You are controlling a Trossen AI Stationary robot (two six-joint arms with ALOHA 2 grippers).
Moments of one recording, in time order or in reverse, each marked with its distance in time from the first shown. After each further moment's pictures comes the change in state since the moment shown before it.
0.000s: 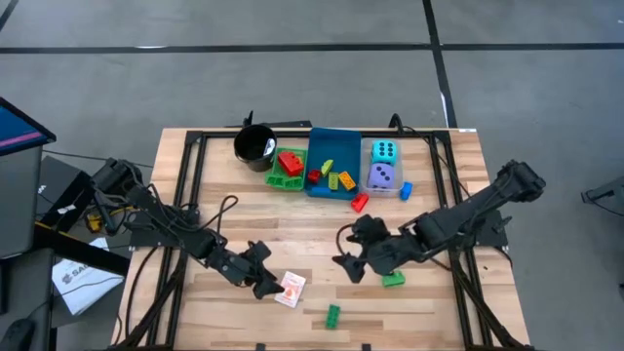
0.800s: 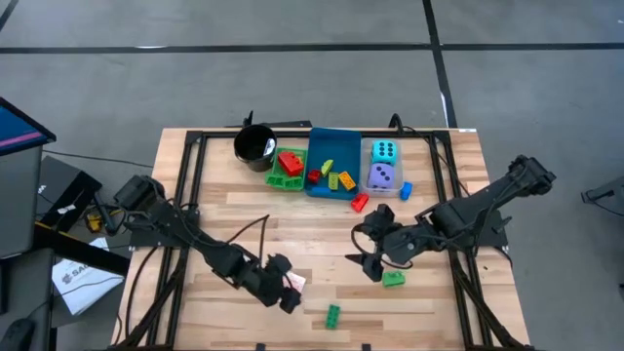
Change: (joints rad) left arm 0.018 0.281 0.454 -0.425 0.076 -0.204; right arm 0.001 -0.107 0.000 -0.072 -0.028 -0.354
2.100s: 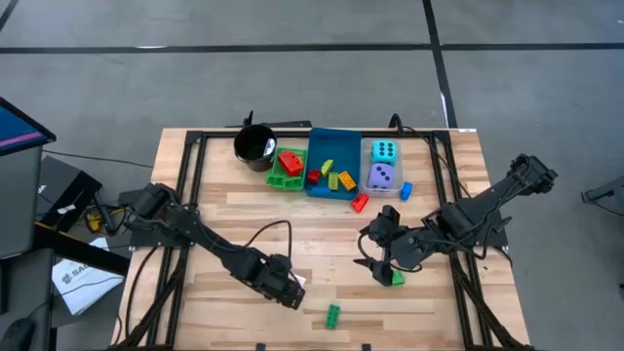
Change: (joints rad) left arm 0.050 0.143 0.105 -0.258 0.152 -0.102; right arm 0.044 -0.029 0.000 -0.070 -0.002 -0.057
